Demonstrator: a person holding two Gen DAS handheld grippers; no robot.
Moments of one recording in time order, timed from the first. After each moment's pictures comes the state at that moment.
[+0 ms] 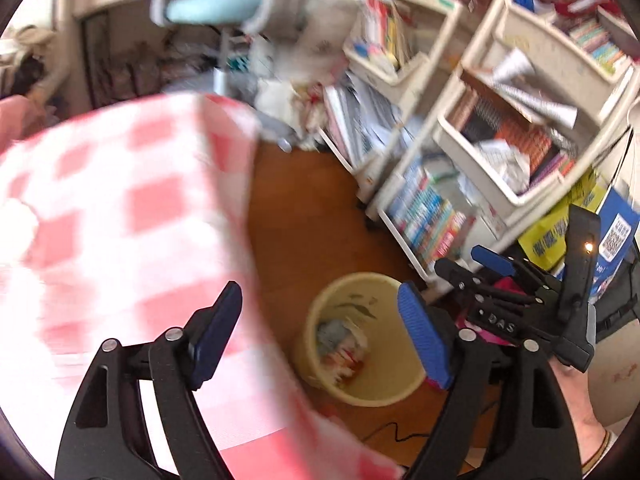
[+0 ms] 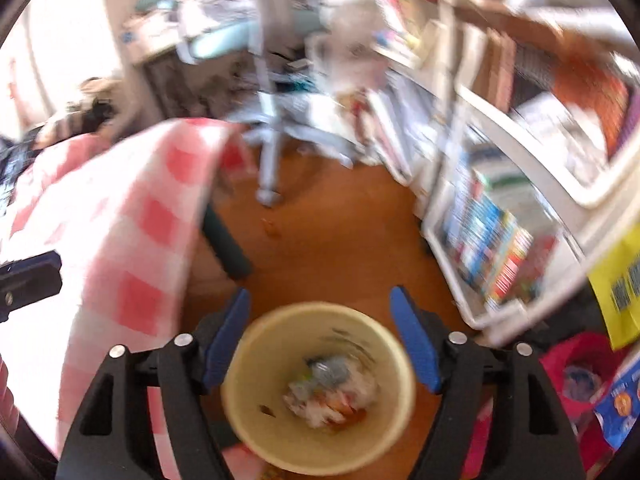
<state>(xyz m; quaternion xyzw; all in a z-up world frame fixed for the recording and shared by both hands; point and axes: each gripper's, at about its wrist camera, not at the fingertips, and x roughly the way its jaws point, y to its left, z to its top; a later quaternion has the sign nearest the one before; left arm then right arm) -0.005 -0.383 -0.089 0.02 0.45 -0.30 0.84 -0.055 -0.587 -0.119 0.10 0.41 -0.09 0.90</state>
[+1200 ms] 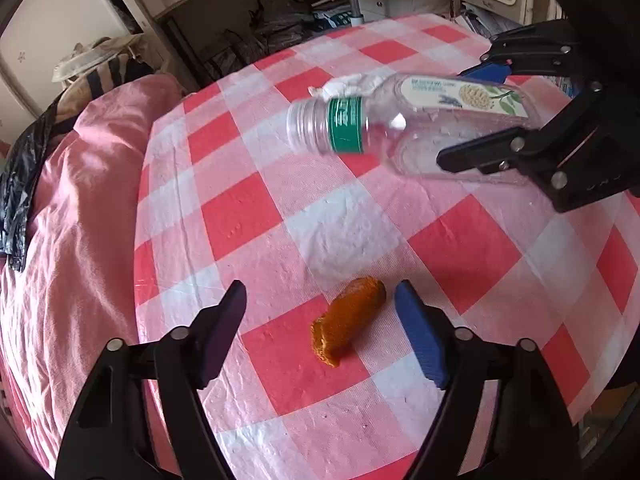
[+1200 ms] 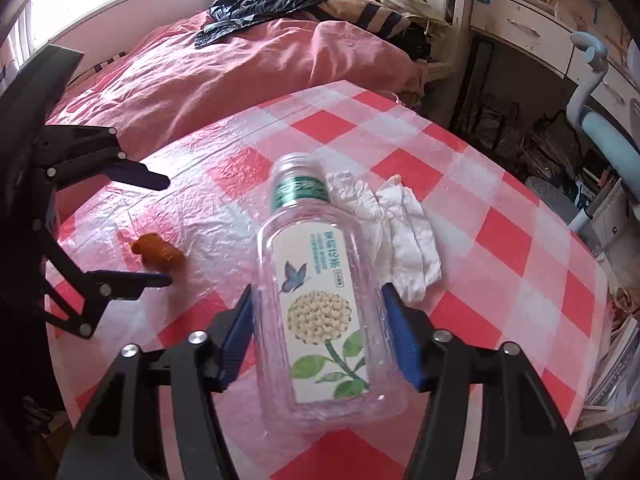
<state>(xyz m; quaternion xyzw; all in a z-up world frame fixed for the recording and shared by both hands) 0.059 -0.066 -0.118 0.24 0.48 -0.18 0.82 0.095 -0.229 -0.102 -0.15 0.42 0.30 0.84</state>
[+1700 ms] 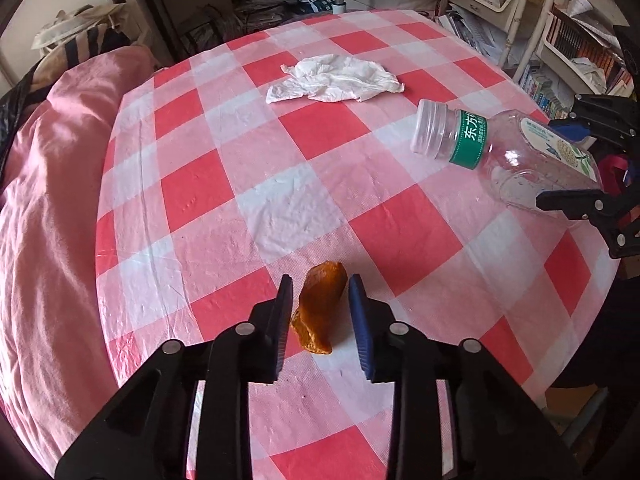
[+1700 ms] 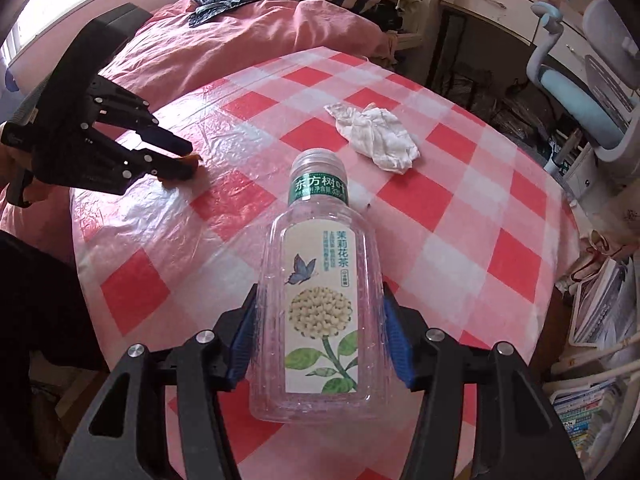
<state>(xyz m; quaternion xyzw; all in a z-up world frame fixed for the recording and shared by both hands) 0.045 -0.066 -0.108 0.18 0.52 -0.21 0.81 0.019 -0.282 -0.093 -0.15 0.46 0.25 0.84</state>
